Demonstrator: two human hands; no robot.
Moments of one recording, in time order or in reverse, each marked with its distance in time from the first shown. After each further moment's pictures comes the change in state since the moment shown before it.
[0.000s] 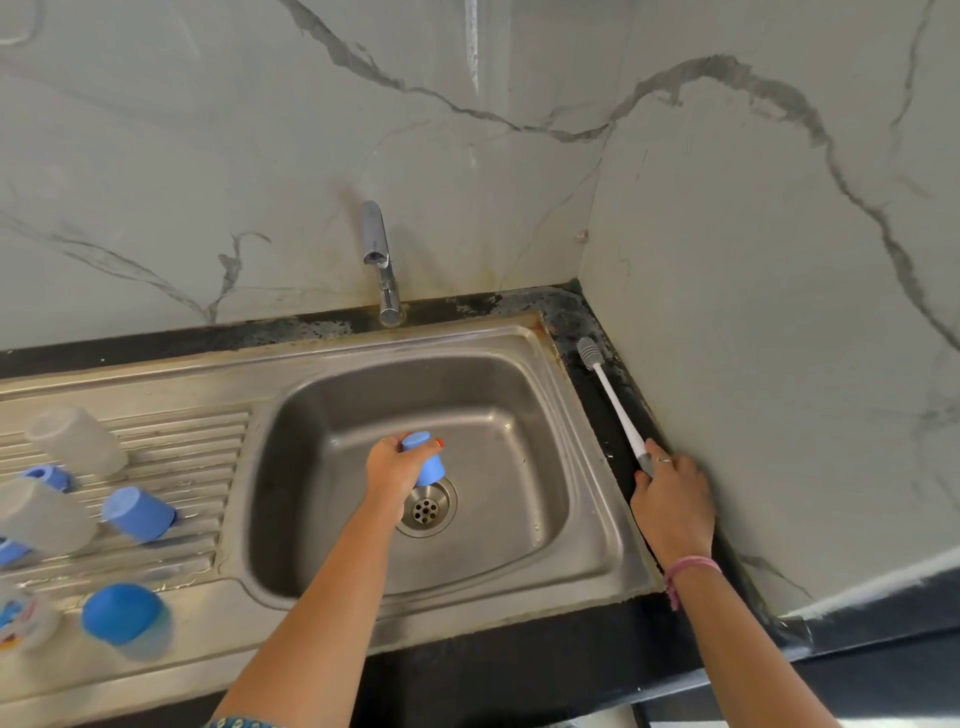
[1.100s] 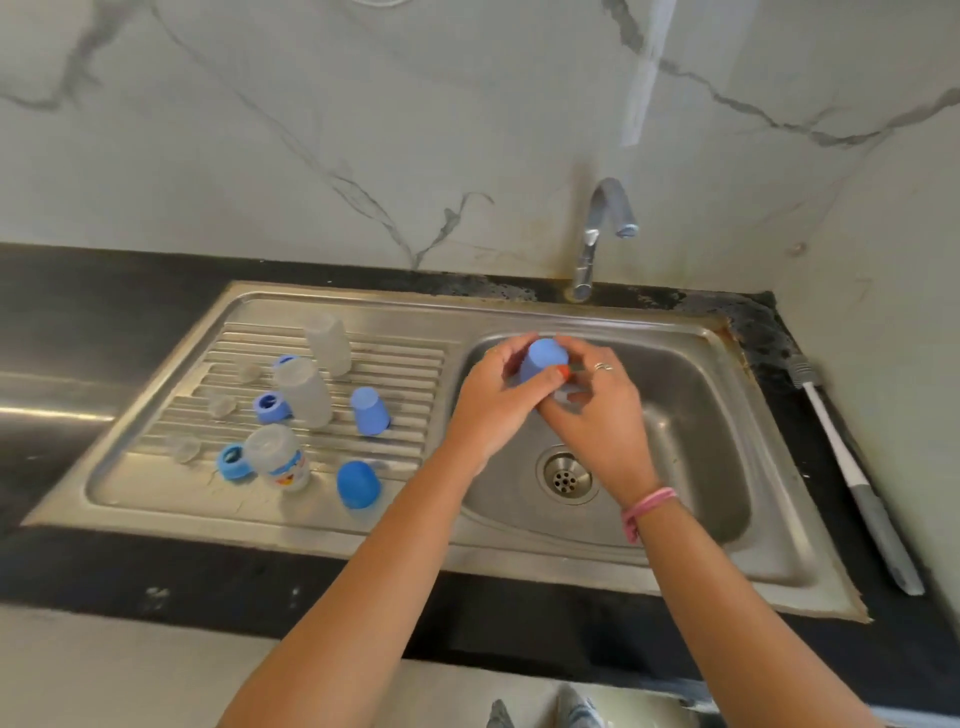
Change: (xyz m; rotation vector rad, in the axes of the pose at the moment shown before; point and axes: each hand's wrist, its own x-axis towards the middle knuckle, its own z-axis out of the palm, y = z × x) left_hand -0.086 0.059 -0.165 -0.115 -0.118 0.402; right_hand -0.121 -0.276 0.019 0.742 -0.113 -0.713
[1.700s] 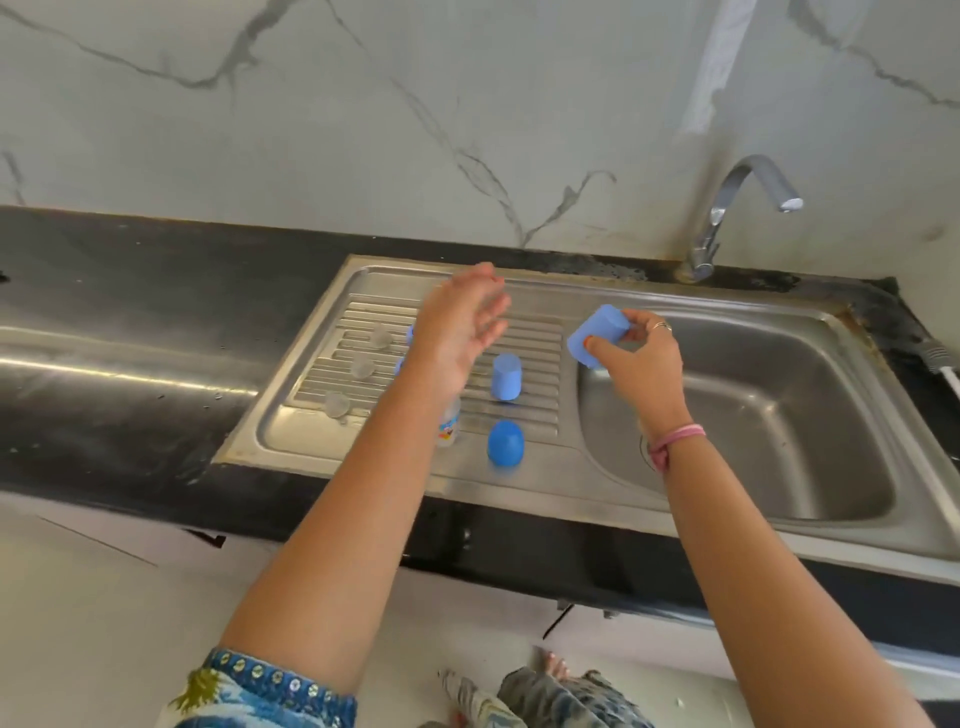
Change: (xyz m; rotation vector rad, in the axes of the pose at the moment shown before) left_hand -0.019 0.026 -0.200 -0.516 0.208 -0.186; right_hand 0.002 -0.062 0.115 0.164 0.098 0.343
